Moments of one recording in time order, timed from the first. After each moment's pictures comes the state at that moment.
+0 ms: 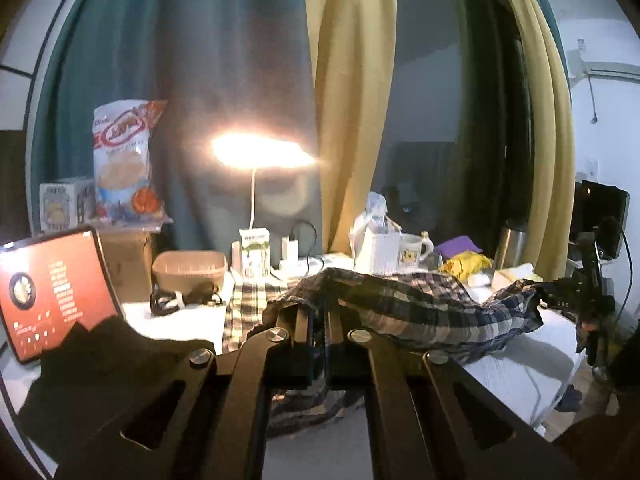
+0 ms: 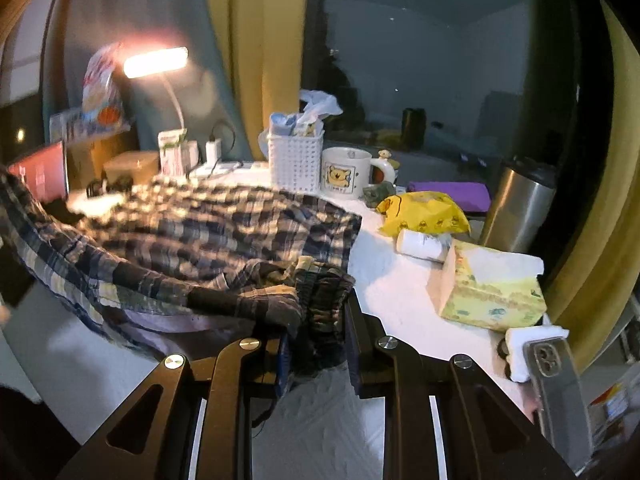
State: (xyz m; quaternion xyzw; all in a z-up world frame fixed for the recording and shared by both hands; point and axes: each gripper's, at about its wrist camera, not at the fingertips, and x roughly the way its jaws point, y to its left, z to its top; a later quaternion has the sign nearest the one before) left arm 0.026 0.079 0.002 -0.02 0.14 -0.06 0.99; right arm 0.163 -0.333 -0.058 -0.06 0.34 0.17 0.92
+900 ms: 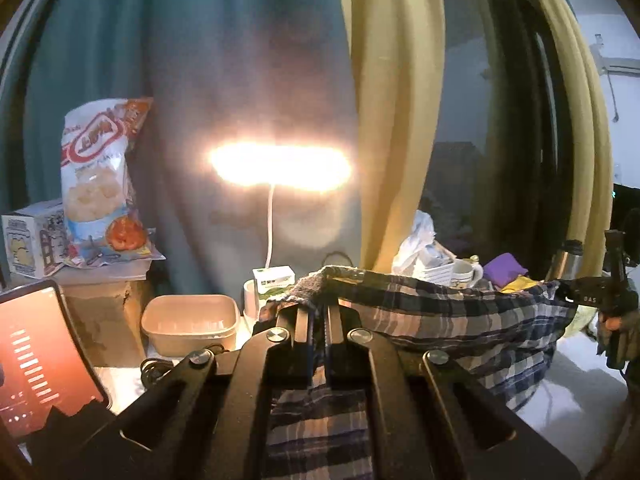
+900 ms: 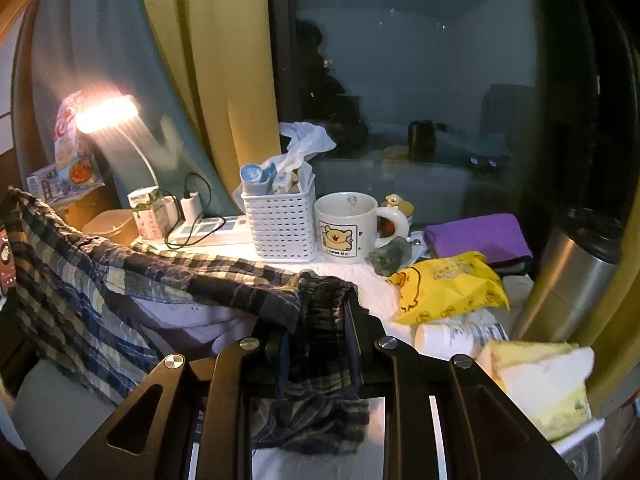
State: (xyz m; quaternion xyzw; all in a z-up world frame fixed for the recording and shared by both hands) left arm 0.178 0.112 0.010 -0.01 0.14 -0.04 0.99; right arm 0.299 -0.312 -0.052 -0.01 0.33 0.18 0.93
